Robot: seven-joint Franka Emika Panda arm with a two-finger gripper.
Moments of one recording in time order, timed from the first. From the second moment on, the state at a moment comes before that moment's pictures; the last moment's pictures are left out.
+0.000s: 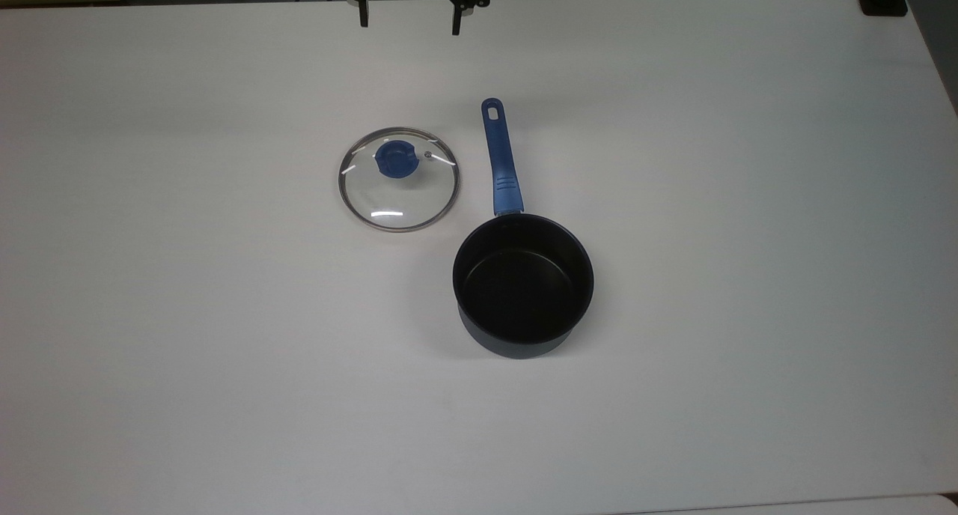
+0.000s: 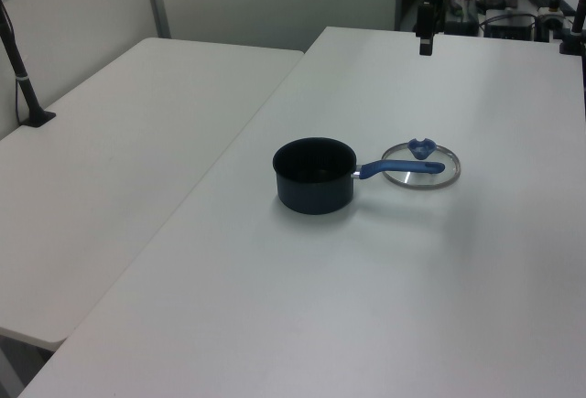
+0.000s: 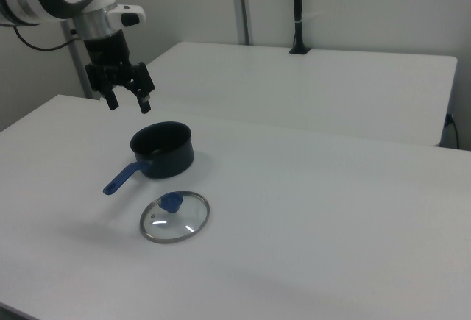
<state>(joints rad) 0.16 0.00 -0.03 -1.65 -0.10 1.65 0.12</state>
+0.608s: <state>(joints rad) 0.15 0.00 -0.04 -1.65 -0.10 1.65 0.12</state>
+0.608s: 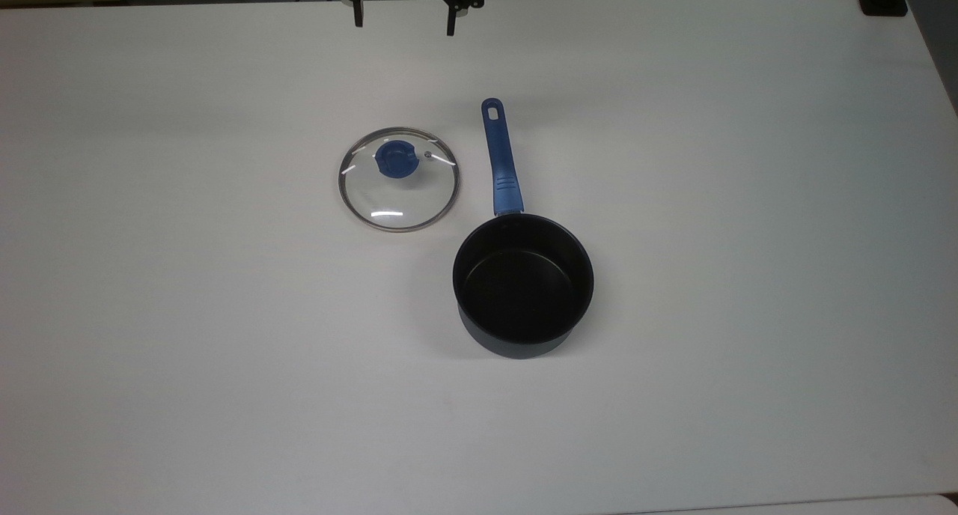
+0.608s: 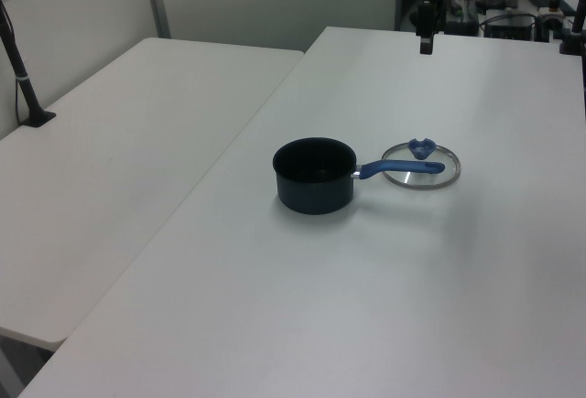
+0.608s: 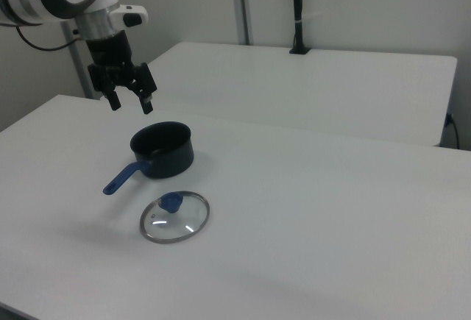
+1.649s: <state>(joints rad) 0.04 0.13 -0.04 -1.86 -0.10 1.84 -0.33</state>
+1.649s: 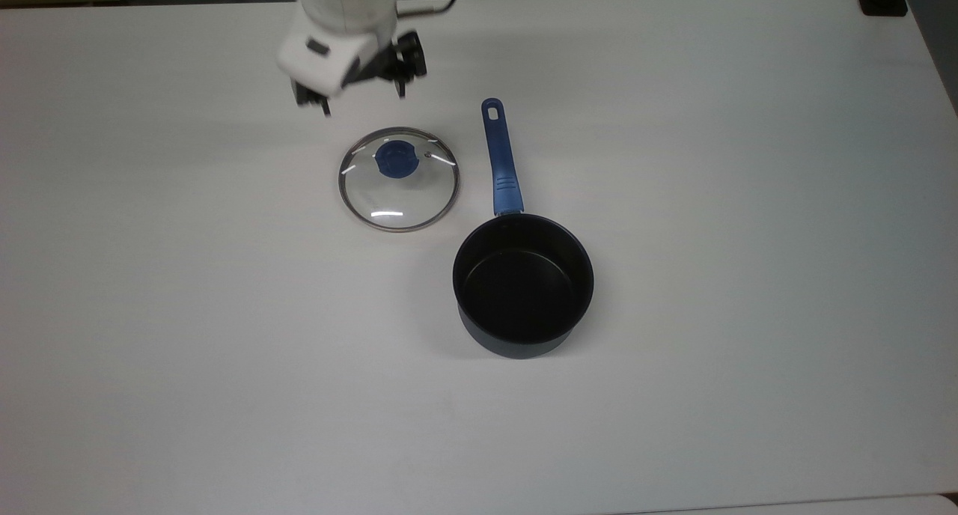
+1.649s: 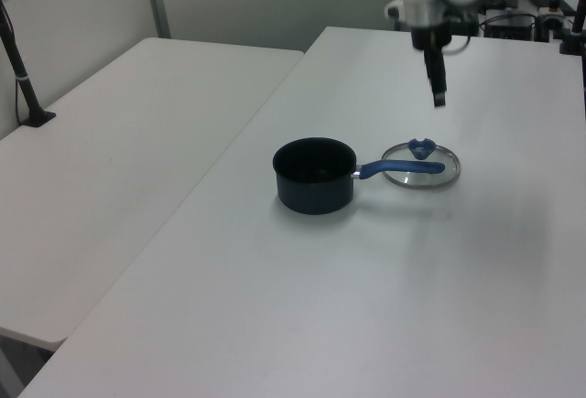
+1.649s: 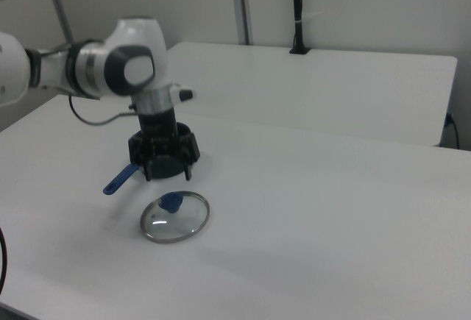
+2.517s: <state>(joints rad) 0.05 0.25 -0.02 -1.97 -0.10 2.07 -0.35</state>
